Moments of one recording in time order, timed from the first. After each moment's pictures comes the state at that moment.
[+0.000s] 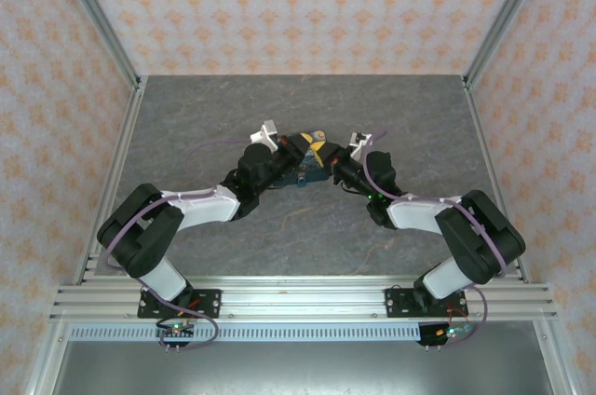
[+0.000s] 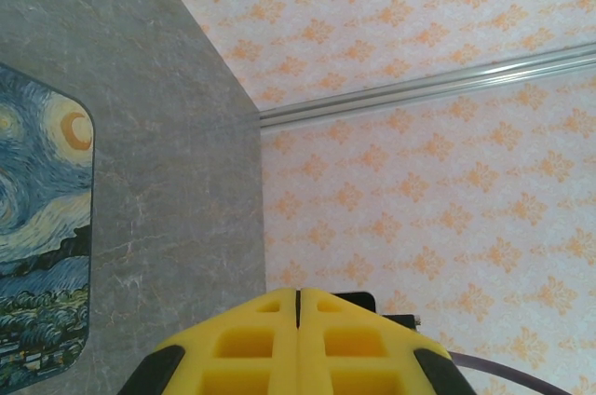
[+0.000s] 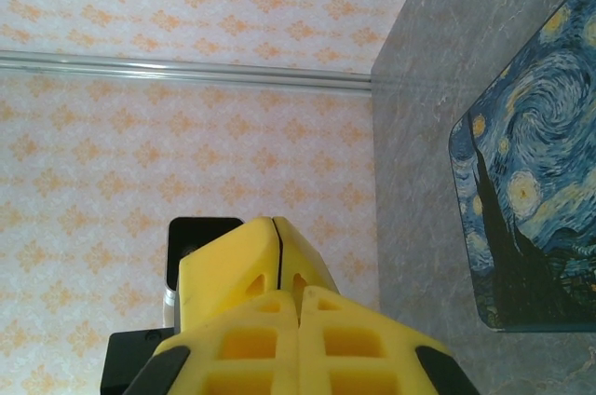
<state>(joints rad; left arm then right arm) -0.64 1.61 0.75 0.76 0.02 -1.33 0.56 1.52 0.55 0.94 -0.29 1.46</state>
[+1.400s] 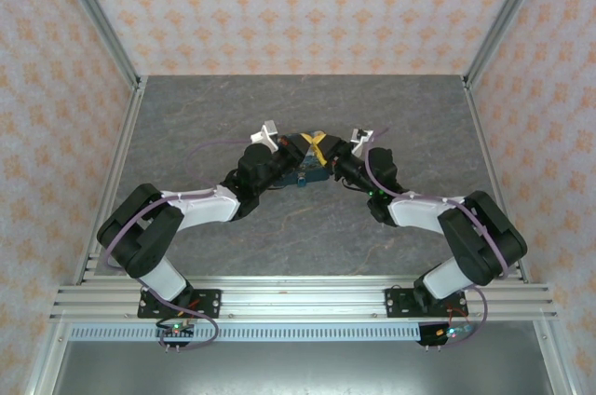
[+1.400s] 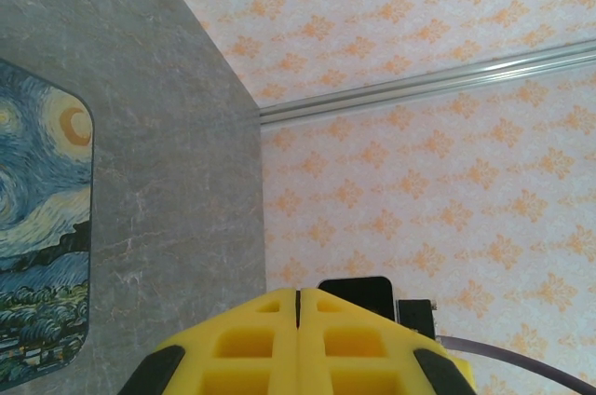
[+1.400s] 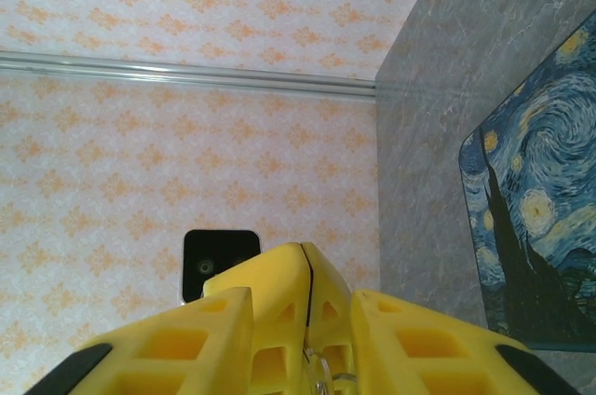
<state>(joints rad) -0.64 1.61 0.75 0.76 0.02 -1.33 0.55 1.50 0.57 0.91 -0.30 1.45</state>
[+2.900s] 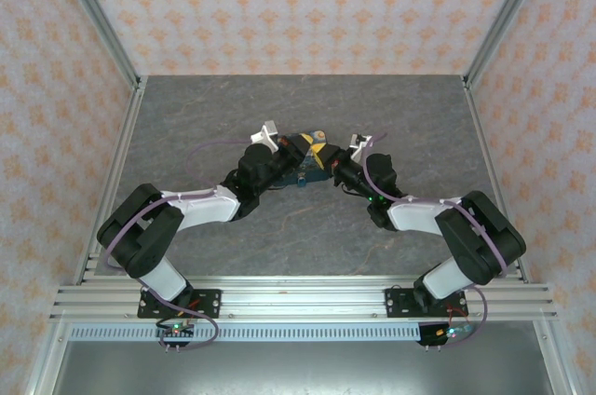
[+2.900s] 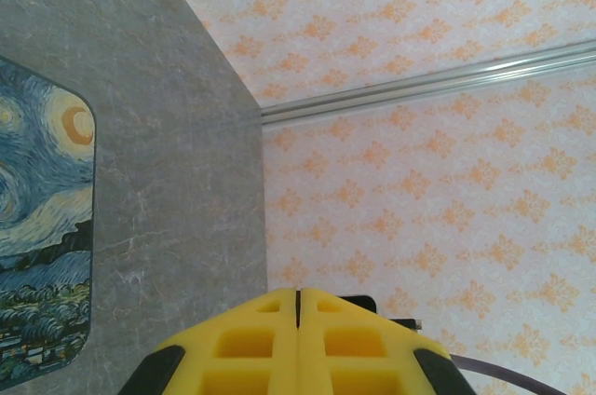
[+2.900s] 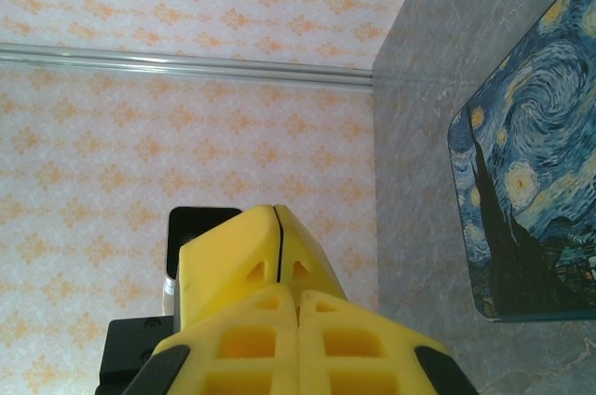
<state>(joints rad) -0.64 1.61 0.75 0.76 0.02 -1.33 0.57 1.51 0.53 0.96 -0.30 1.46</state>
